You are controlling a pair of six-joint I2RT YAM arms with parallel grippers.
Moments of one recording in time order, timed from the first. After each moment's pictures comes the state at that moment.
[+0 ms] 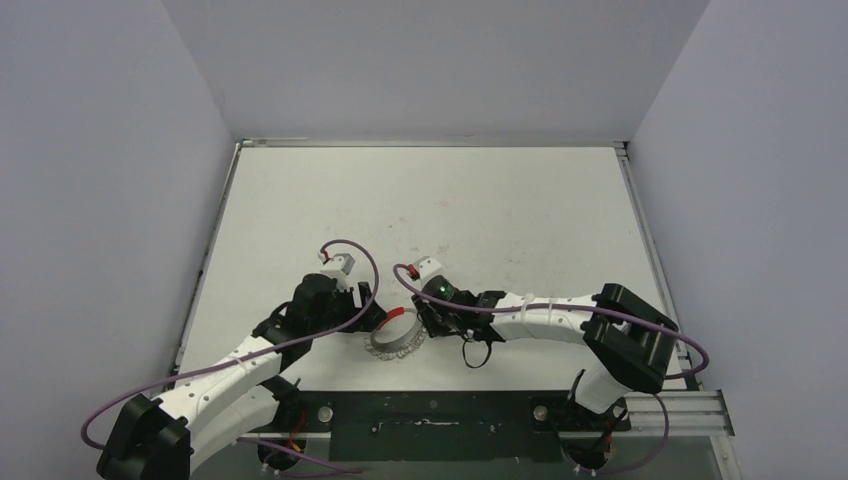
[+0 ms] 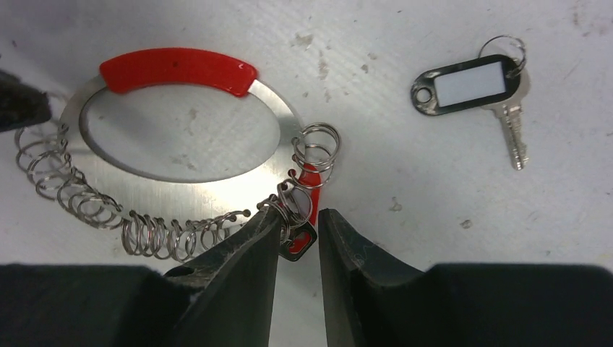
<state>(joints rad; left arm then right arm) -0.56 0.88 0.32 -0.09 0.12 -0.58 1.07 1.56 0.77 -0.10 0.18 0.37</state>
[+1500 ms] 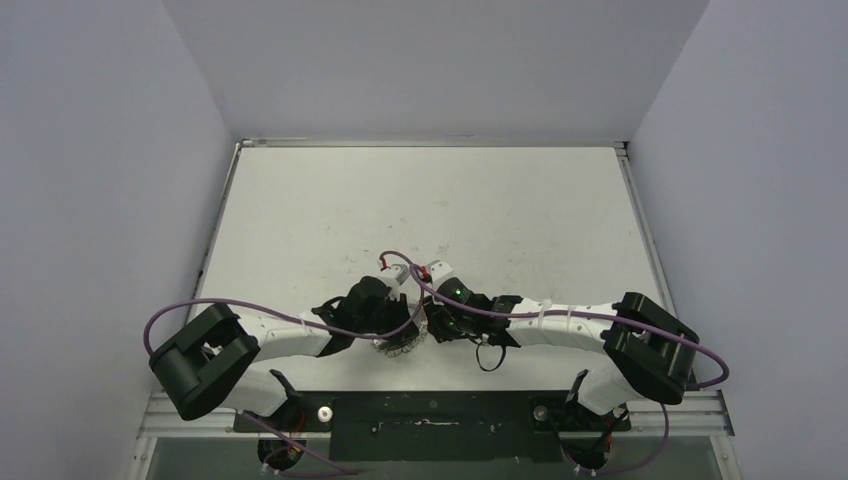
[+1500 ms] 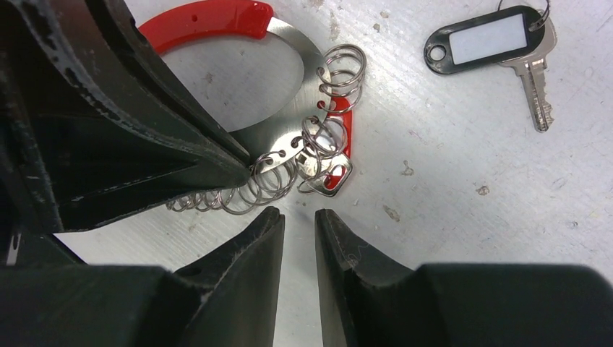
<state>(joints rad) -0.83 1.38 0.40 0.29 0.18 -0.67 1.03 1.47 0.69 -0.08 0.08 0.40</state>
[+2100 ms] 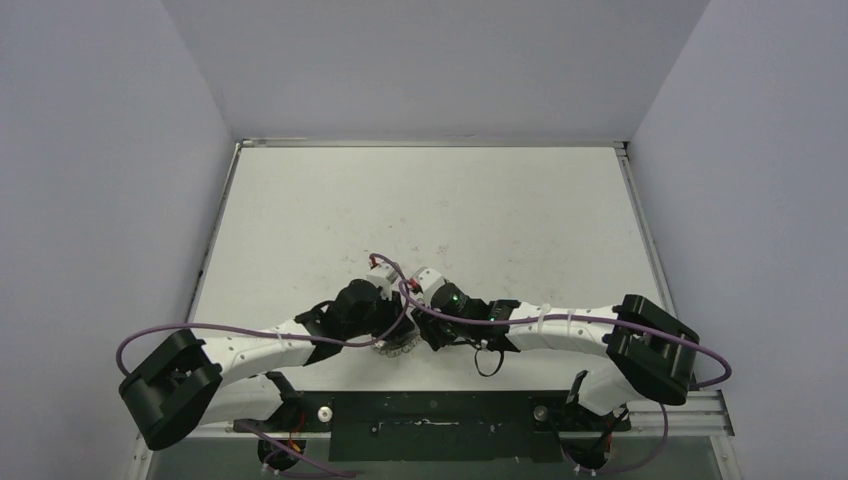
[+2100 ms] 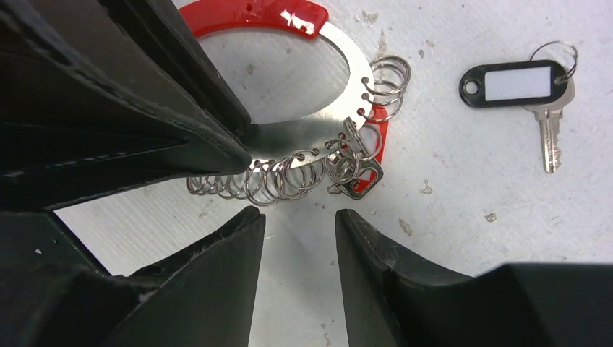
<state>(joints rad) -0.86 1.22 0.39 0.18 0.07 -0.64 1.08 1.47 0.69 -0.06 0.08 0.27</state>
